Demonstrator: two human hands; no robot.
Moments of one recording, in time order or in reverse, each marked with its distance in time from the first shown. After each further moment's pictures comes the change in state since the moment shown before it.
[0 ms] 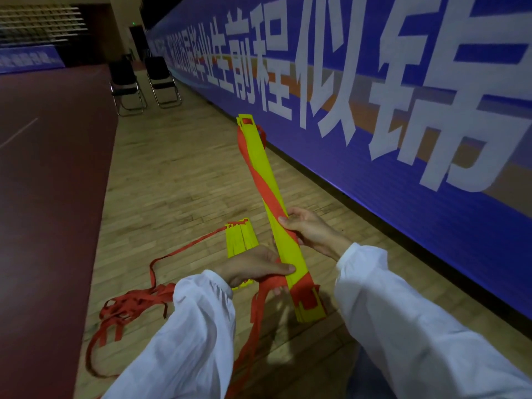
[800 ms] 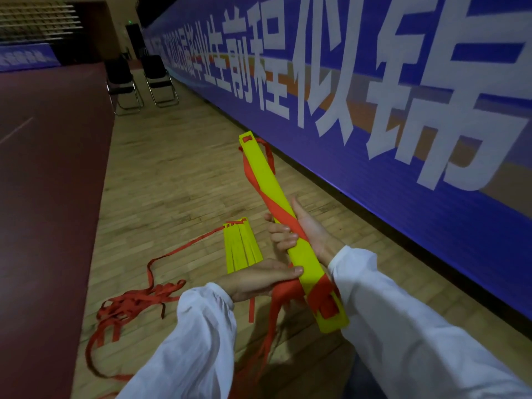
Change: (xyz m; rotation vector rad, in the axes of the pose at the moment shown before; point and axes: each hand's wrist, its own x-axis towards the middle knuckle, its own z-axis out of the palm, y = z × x) left_hand 0.000 -0.011 0.025 -0.241 -0.144 0.060; right_hand 0.001 -0.004 0.012 0.815 -0.486 0.280
